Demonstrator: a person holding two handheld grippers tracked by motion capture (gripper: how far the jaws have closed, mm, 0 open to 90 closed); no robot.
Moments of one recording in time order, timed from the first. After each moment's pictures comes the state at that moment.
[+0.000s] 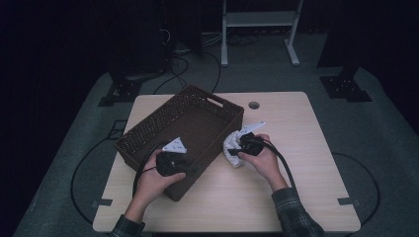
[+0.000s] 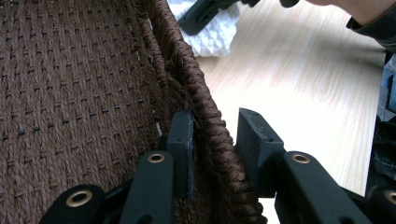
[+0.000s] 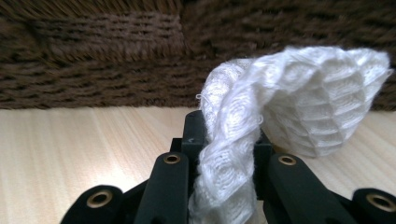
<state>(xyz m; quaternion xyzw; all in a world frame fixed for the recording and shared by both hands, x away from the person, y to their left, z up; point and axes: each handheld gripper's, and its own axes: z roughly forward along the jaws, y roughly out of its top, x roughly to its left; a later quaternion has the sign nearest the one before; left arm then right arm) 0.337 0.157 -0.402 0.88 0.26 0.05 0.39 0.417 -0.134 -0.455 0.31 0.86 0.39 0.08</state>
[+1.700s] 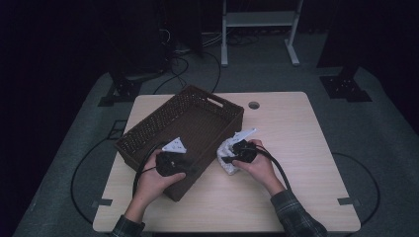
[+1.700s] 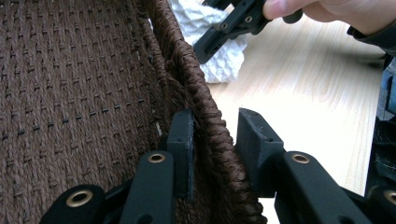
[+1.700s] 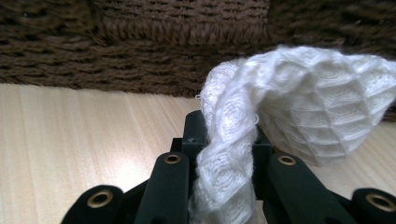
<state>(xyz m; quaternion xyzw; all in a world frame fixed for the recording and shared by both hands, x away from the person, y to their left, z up) 0.337 0.157 -0.402 0.88 0.26 0.05 0.39 0.401 -0.113 -0.462 0.26 0.89 0.38 0.07</state>
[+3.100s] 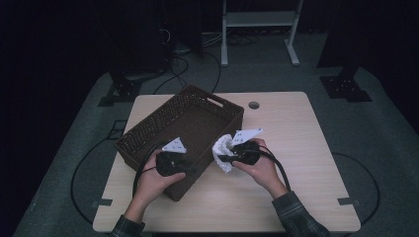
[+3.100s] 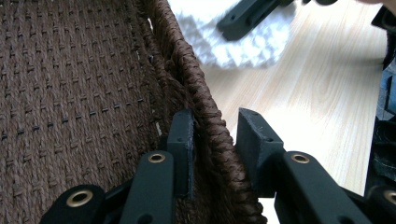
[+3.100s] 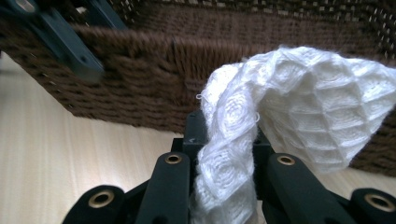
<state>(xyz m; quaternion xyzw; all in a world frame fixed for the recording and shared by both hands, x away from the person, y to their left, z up) 0.337 0.157 -0.402 0.88 0.26 0.05 0.39 0.369 -0.111 -0.419 0.22 0.87 0.44 0.09</state>
